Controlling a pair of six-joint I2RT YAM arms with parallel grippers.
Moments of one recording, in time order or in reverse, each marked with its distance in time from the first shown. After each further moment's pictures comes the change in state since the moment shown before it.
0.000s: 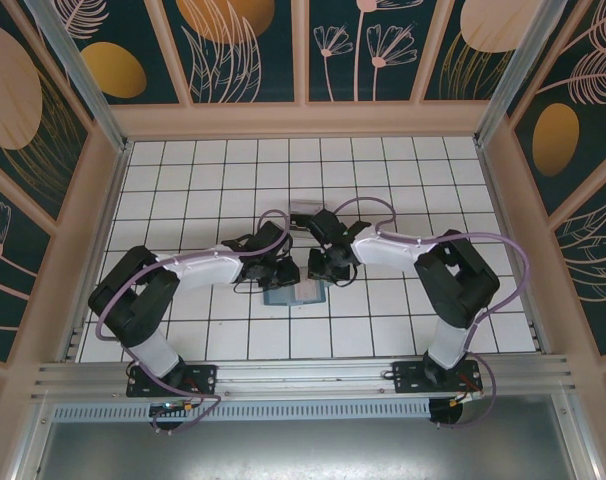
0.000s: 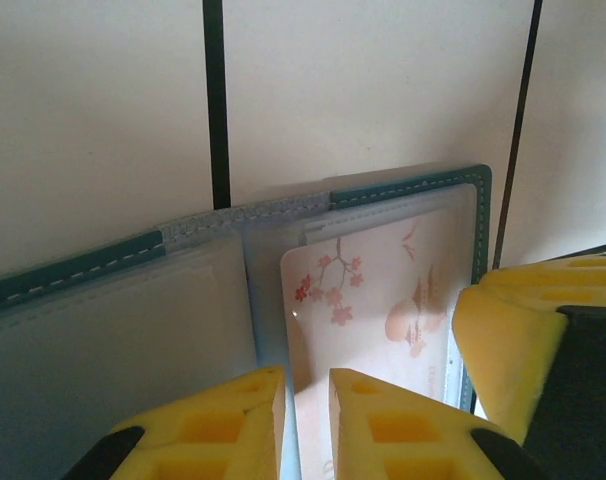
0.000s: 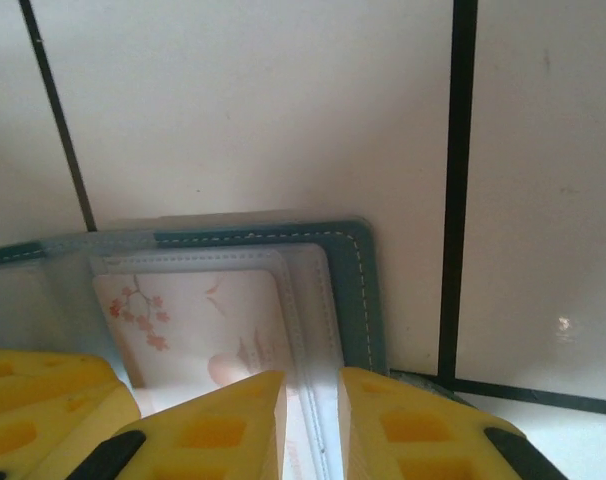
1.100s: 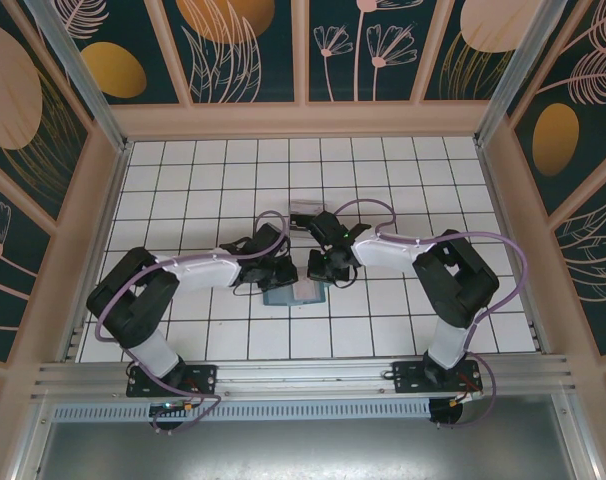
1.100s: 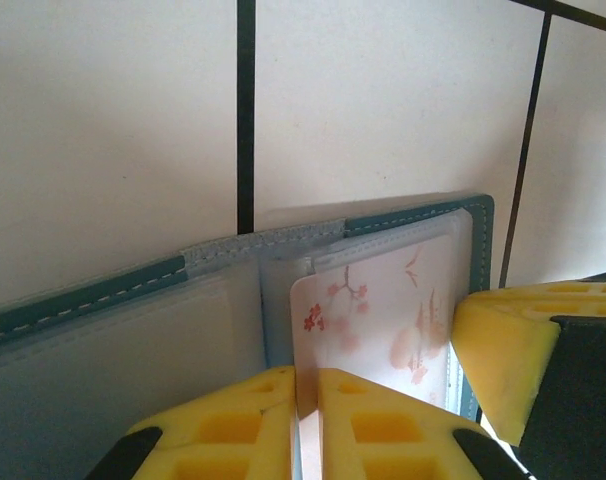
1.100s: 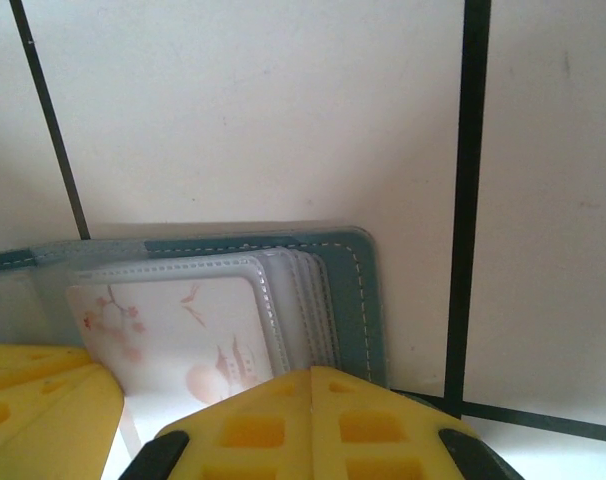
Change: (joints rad) left arm 0.001 -0.016 -0.052 0.084 -0.029 -0.040; right arm 0.000 0.003 -0.025 0.049 -0.004 0.001
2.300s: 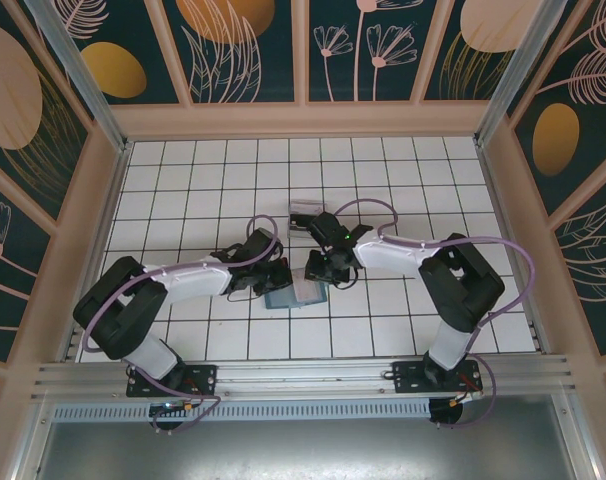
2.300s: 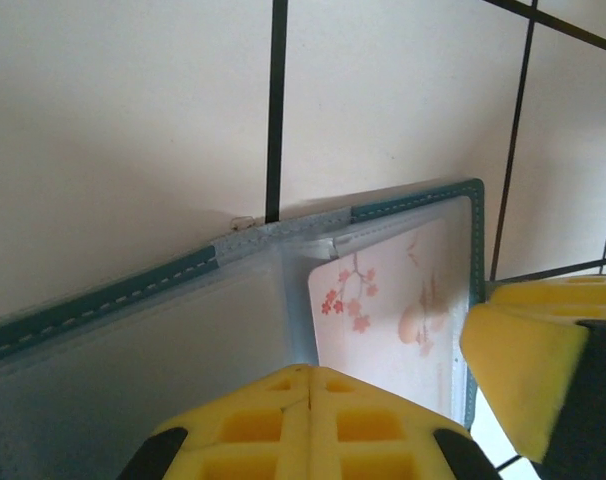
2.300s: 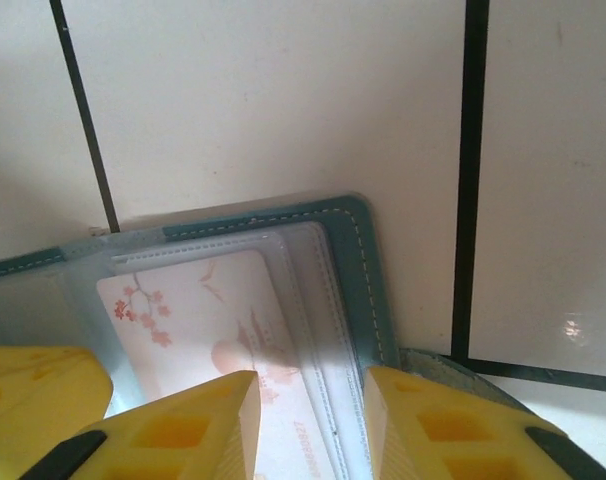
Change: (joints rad) left arm 0.003 -0.072 -0.084 0.058 -0.008 -0.028; right arm 0.015 -0.042 -0.009 -0.018 0.012 0.026
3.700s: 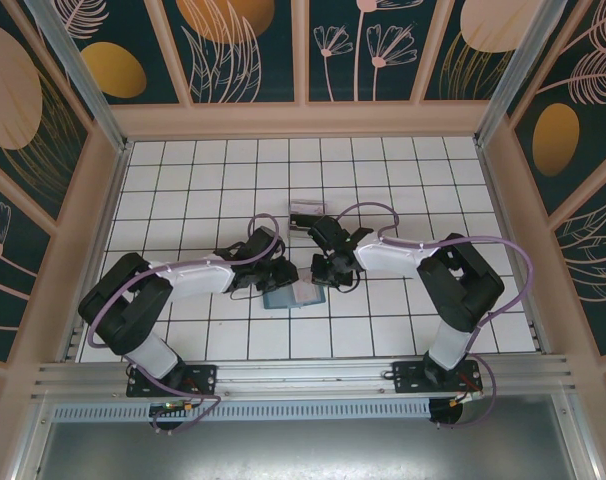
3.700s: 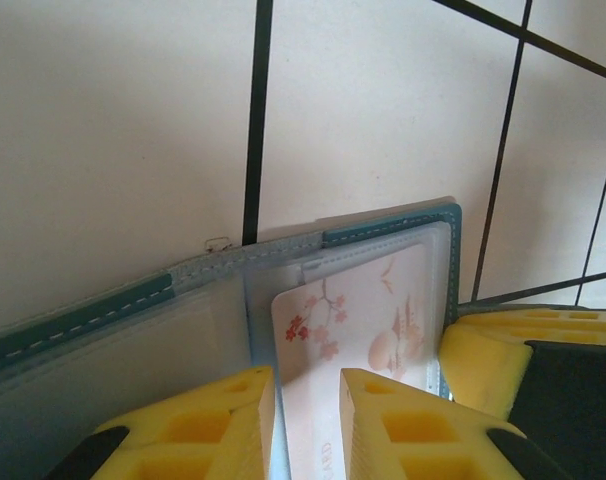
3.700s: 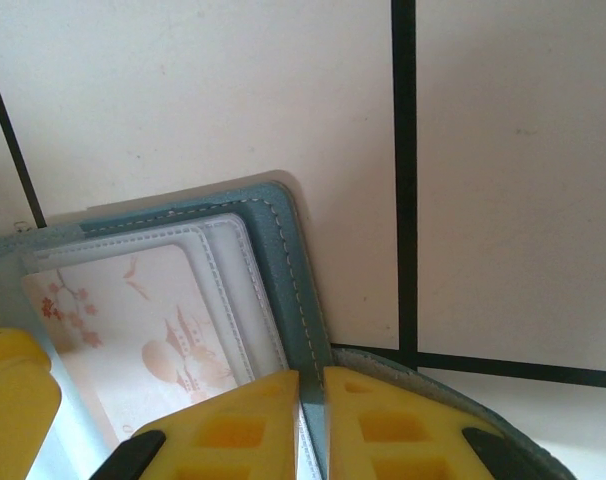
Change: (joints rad) left arm 0.002 0.028 0.014 0.029 0.015 -0.045; right arm 0.000 0.004 -0.031 -0.001 0.015 0.004
